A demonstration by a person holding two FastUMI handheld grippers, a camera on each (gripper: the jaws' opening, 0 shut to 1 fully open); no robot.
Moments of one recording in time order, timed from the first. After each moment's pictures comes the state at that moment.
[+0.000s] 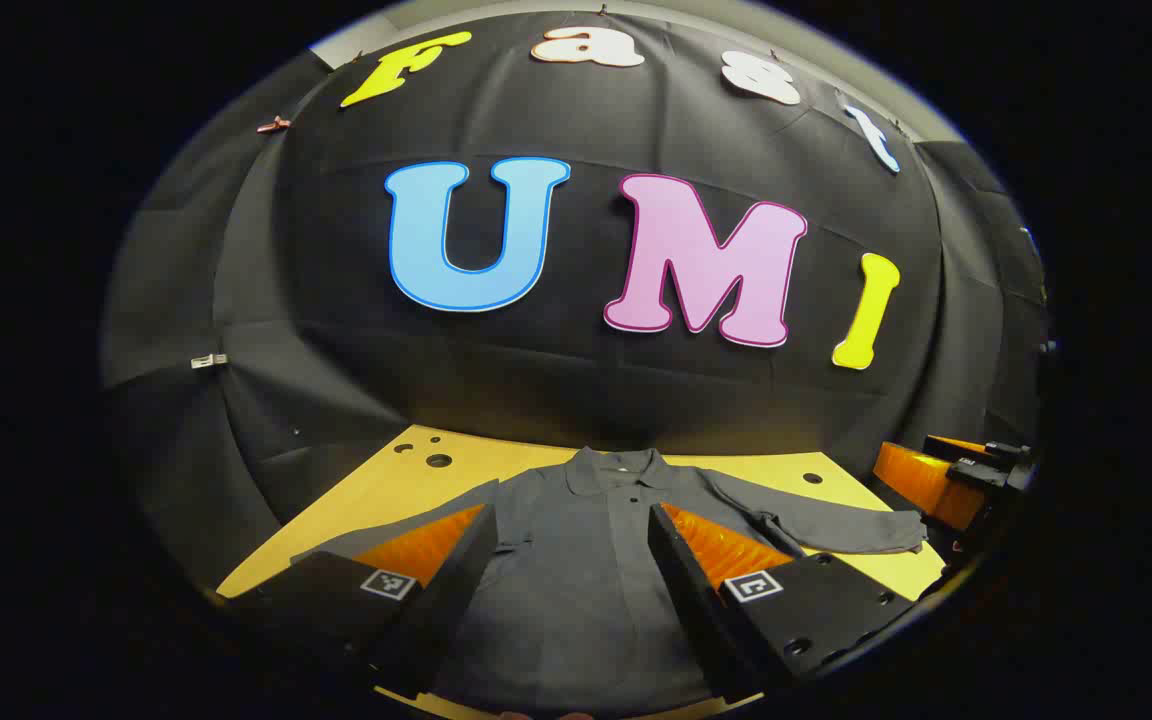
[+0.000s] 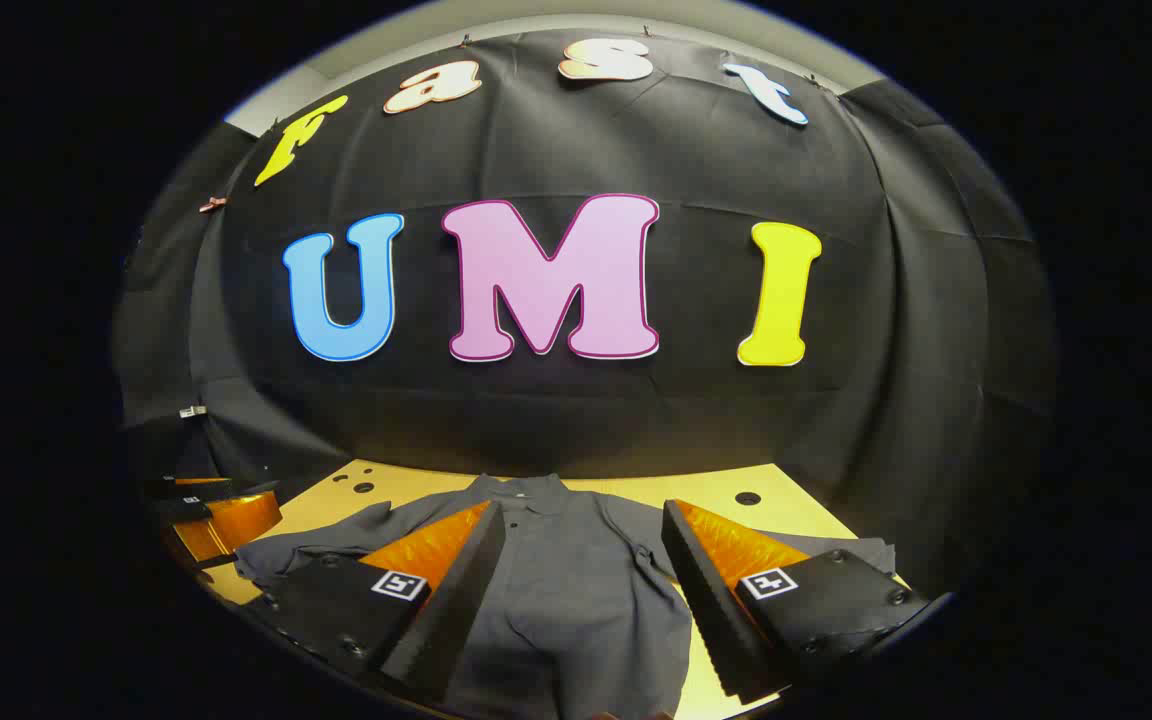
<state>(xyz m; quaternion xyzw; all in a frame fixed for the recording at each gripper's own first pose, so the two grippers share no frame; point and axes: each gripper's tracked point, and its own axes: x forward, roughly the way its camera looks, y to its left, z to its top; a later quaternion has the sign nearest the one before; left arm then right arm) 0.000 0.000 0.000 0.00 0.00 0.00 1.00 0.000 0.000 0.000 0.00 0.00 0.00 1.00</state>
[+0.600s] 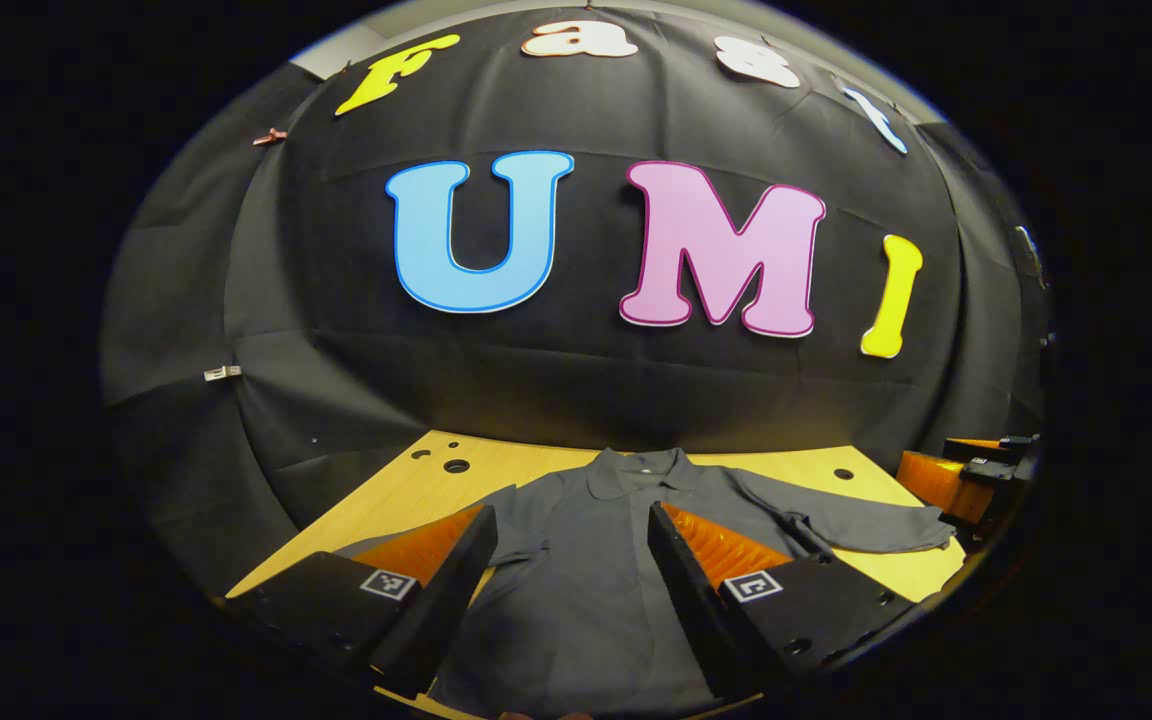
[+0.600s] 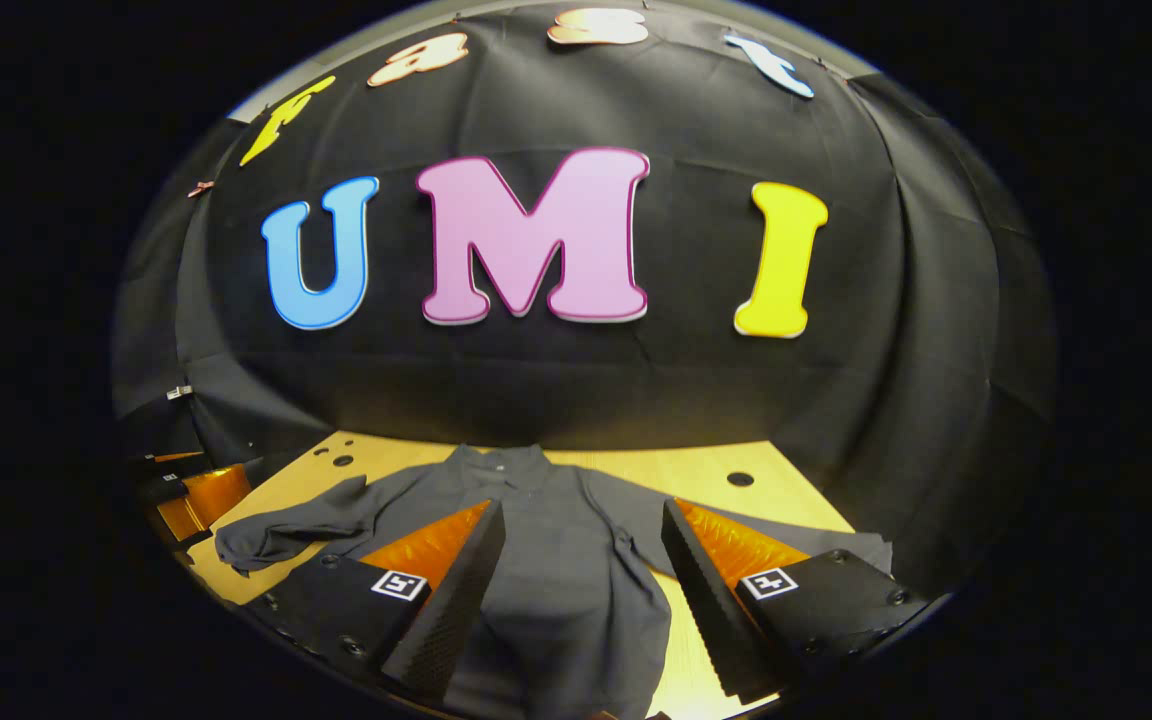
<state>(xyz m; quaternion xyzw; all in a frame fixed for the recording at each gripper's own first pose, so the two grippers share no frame) 0.027 -0.004 -0.007 0.02 0.00 0.04 1.00 0.035 -0.031 -0.036 0.00 0.06 0.01 1.00</state>
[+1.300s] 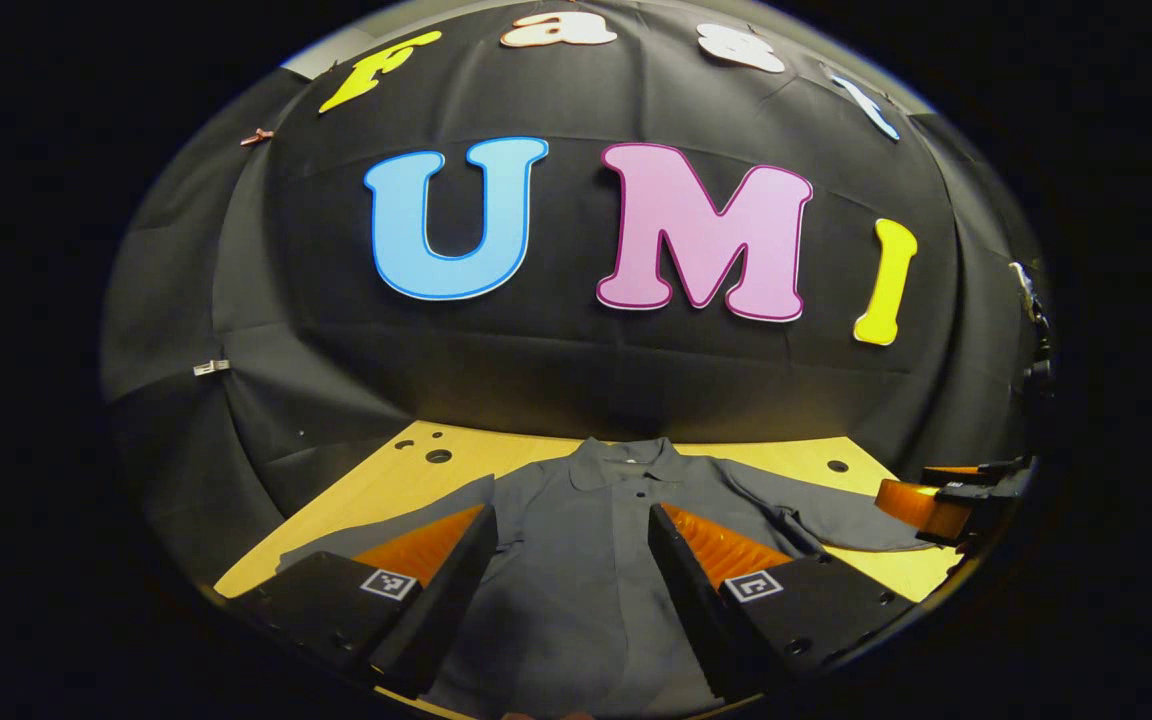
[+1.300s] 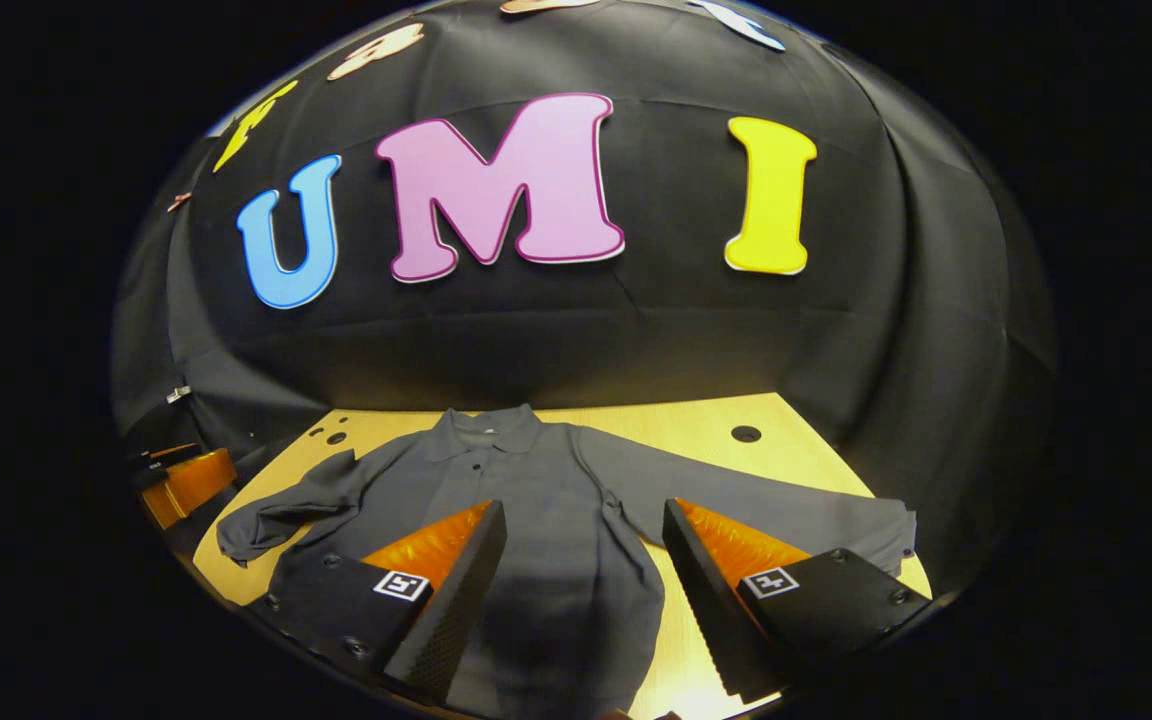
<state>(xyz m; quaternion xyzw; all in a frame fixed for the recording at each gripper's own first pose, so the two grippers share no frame) 0.037 -0.036 -0.019 0.02 0.02 0.03 1.00 0.062 -0.076 -0.081 0.02 0.12 0.00 0.99</state>
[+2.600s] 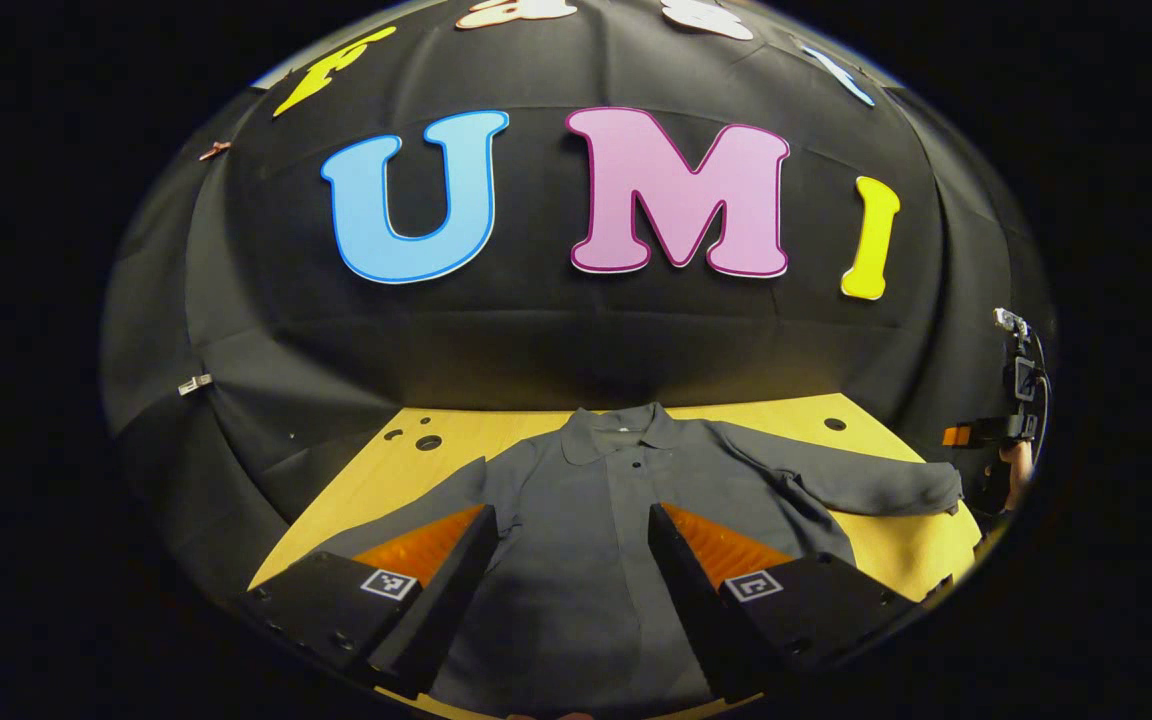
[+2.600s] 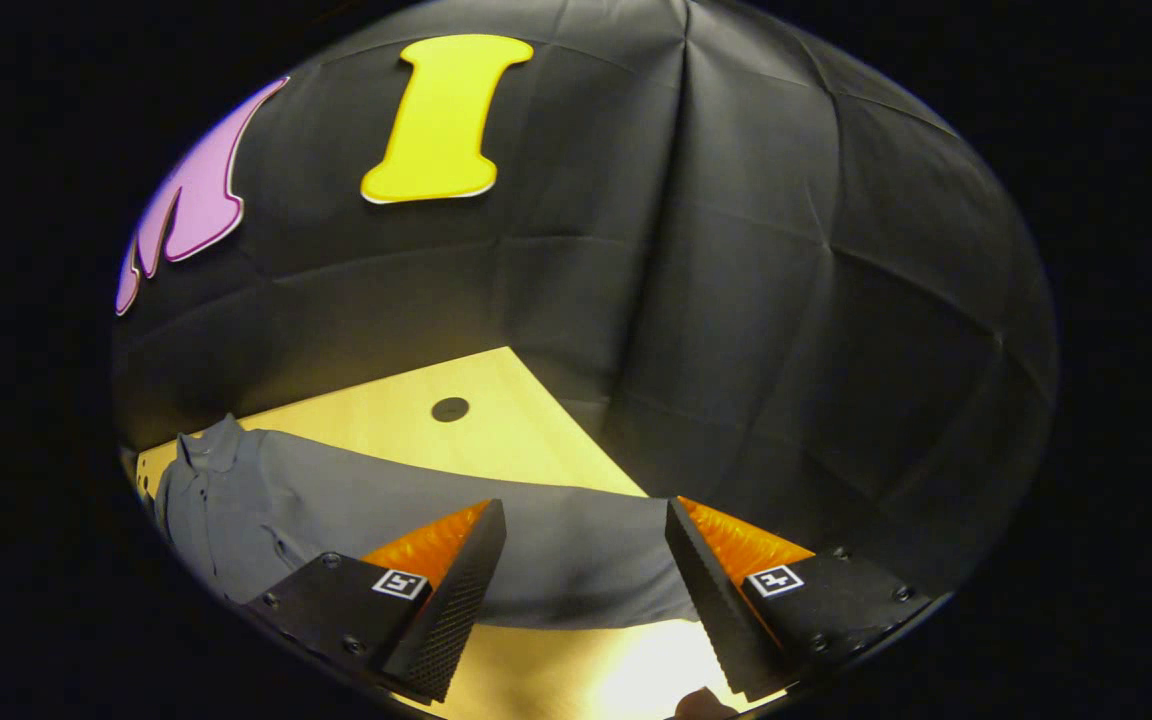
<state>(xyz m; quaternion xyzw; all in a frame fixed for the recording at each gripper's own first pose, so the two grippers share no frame) 0.047 -0.040 -0.032 0.06 0.07 0.01 1.00 0.088 -0.383 -0.141 0.06 0.18 -0.31 0.93</state>
